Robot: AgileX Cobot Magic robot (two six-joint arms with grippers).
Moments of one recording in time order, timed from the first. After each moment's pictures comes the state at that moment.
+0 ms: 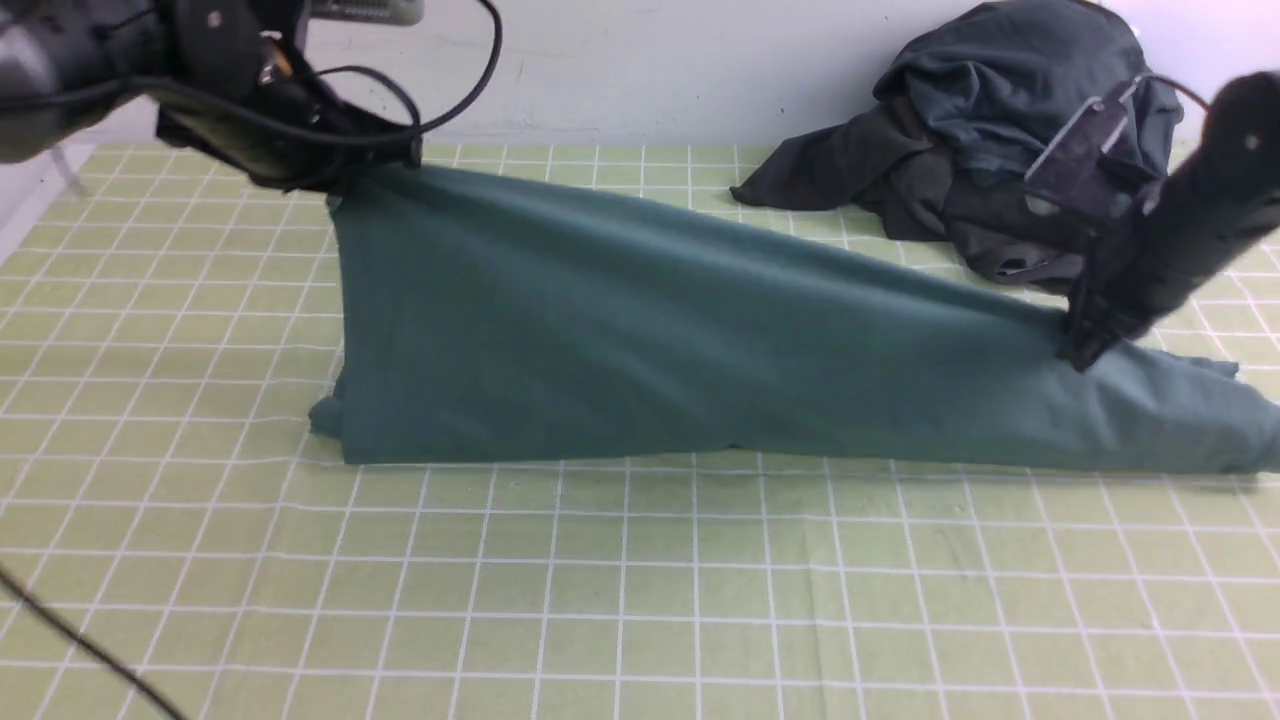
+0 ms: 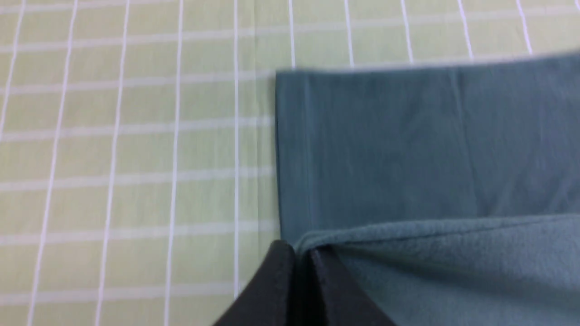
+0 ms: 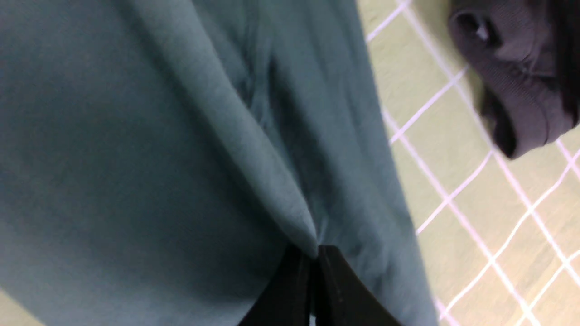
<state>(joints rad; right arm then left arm) 0.05 2.01 -1.60 -0.05 0.86 -0.69 -0.14 1.97 -1.77 0.10 0.70 -0.13</state>
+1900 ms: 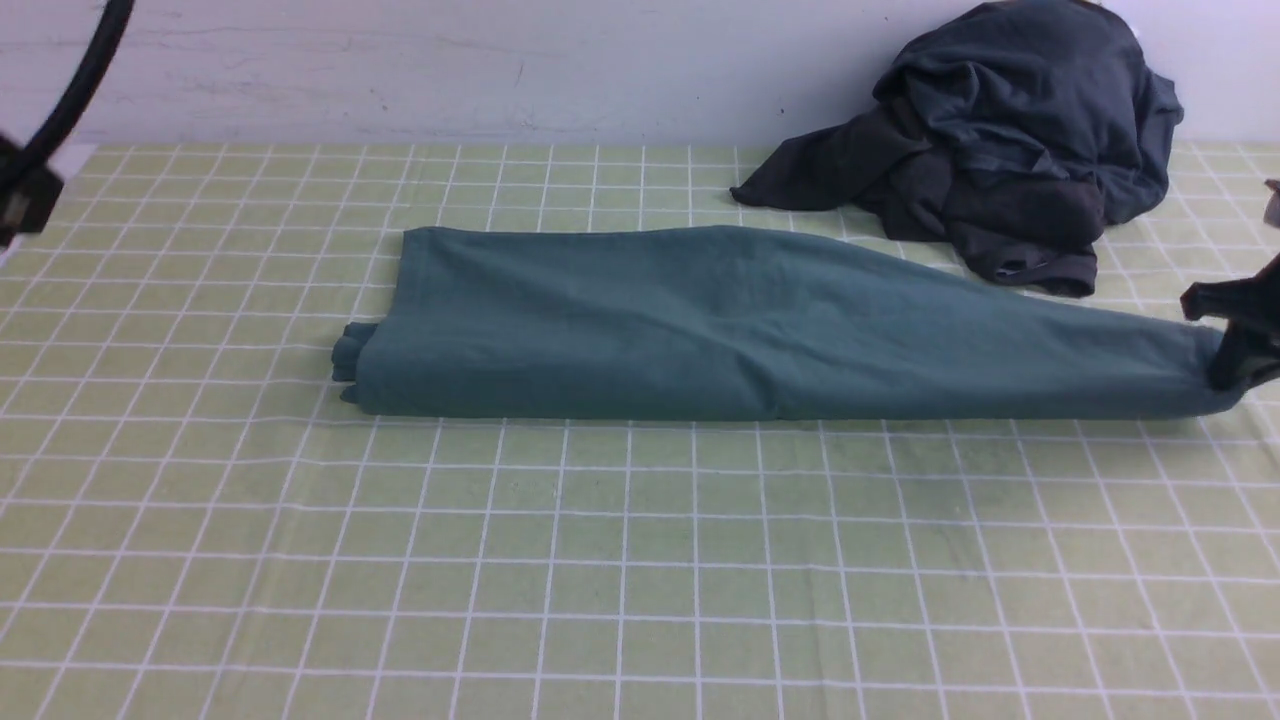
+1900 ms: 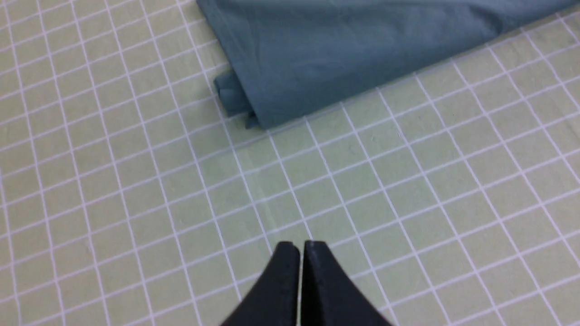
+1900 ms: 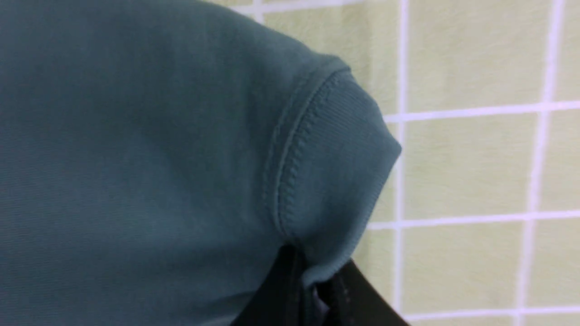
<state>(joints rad) -0.29 2.20 -1.85 0.11 1.16 -0.17 -0.07 1.00 -1.35 -0.14 1.26 0.33</state>
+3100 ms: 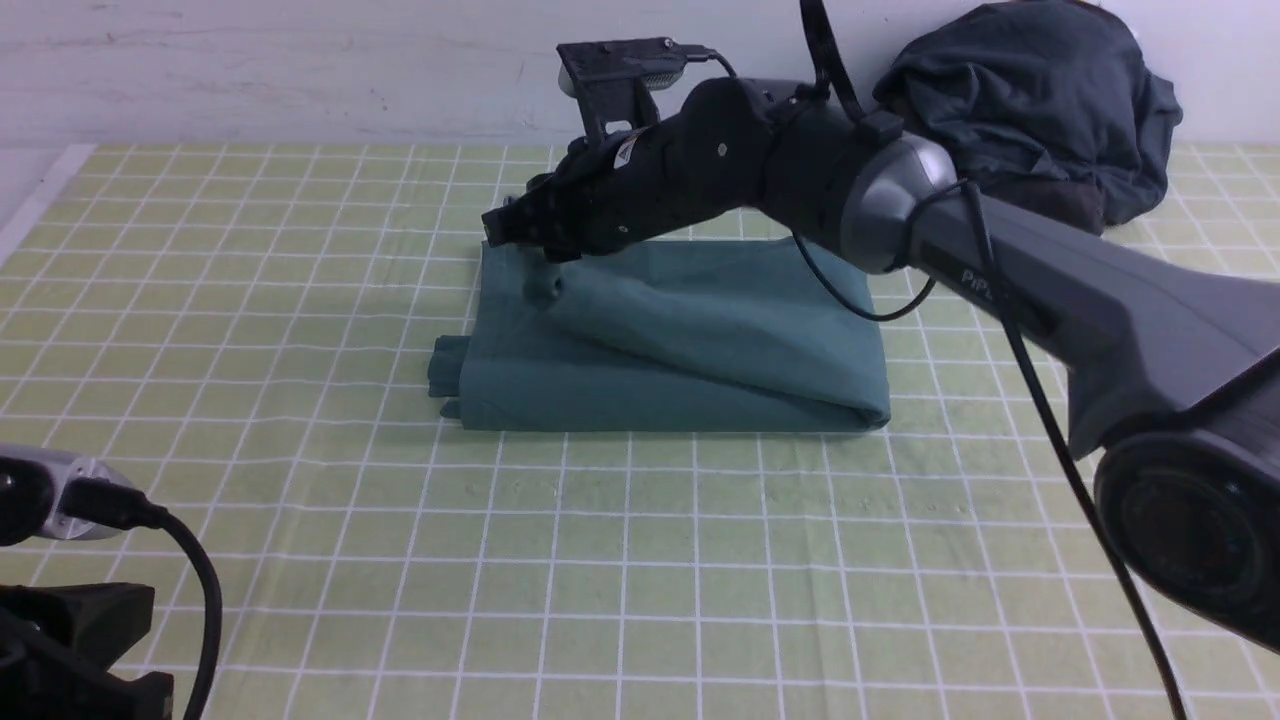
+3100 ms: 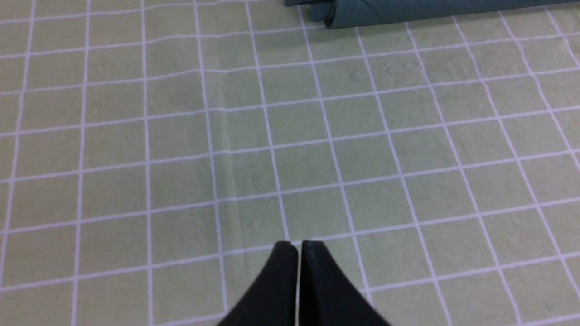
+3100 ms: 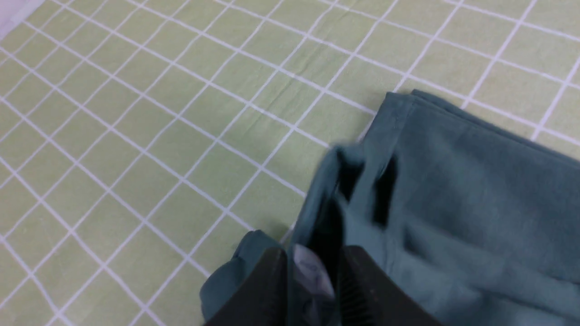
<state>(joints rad) 0.59 2.35 -2.18 0.34 0.63 -0.10 -0.07 0.64 -0.48 -0.24 0.64 0.22</state>
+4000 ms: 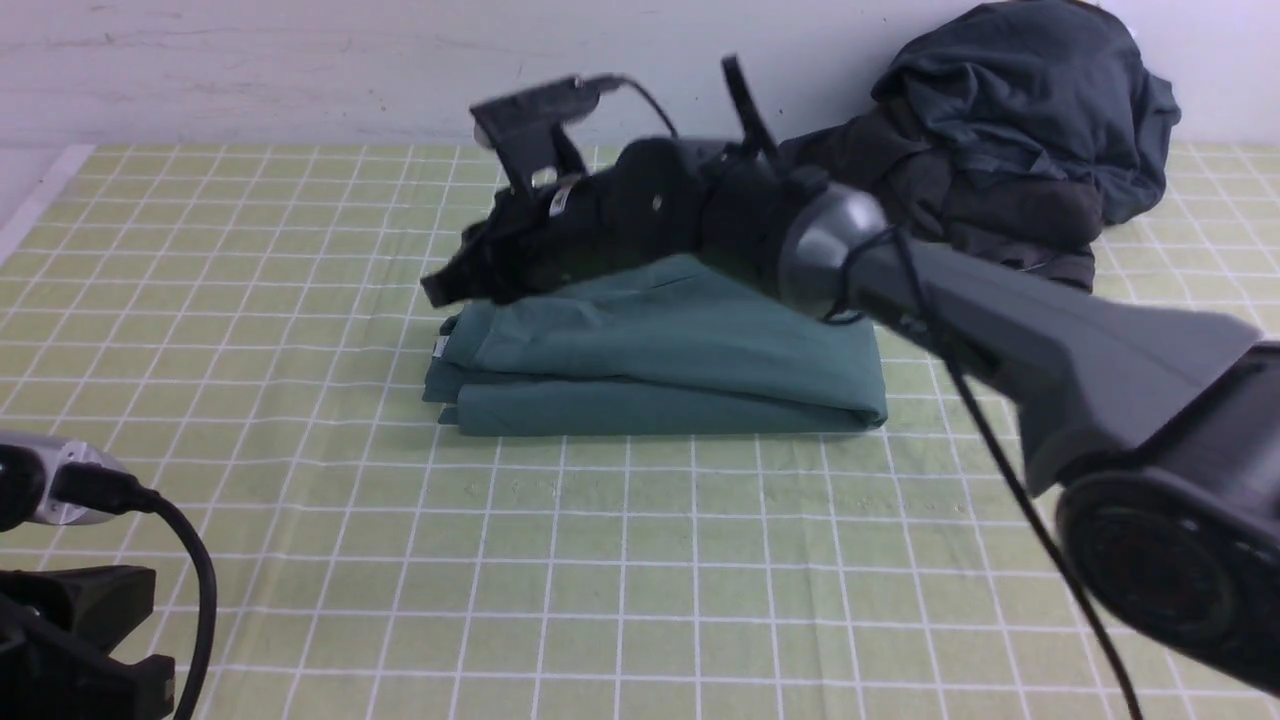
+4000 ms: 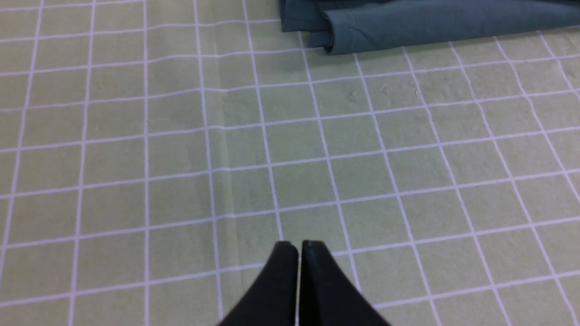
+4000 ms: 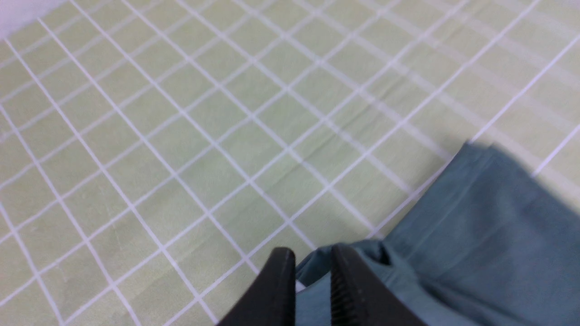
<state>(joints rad) 0.65 2.31 -2.17 0.36 0.63 -0.28 -0.07 0.64 -0.48 -0.26 0.61 0.22</state>
